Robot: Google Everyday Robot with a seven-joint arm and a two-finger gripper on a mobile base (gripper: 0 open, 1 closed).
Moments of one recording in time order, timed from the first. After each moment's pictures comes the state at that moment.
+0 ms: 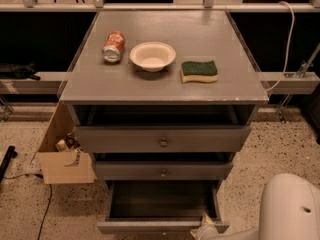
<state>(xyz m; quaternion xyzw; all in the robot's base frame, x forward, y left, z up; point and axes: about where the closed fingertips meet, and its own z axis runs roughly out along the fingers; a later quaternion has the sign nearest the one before) 0.436 -0.191 0.154 -0.35 0.88 -0.08 0.31</state>
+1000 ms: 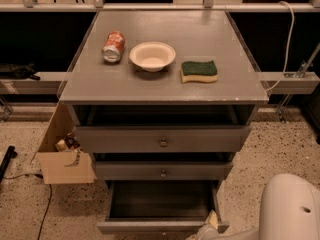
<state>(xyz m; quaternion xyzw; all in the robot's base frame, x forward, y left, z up) 0.436 -0.191 0.154 -0.35 0.88 -0.08 0.31</state>
